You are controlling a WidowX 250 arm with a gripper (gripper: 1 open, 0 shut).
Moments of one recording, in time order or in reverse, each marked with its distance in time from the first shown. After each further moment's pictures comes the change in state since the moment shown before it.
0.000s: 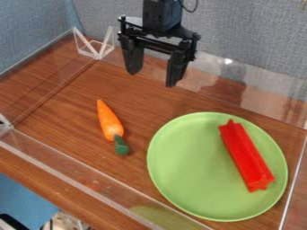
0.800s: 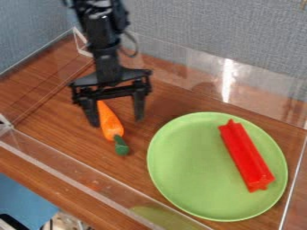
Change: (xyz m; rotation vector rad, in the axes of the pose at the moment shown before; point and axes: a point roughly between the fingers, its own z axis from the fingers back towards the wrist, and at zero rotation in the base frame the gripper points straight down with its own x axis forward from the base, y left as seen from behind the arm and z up) arm -0.031 0.054 -0.067 -0.136 -0.052 0.725
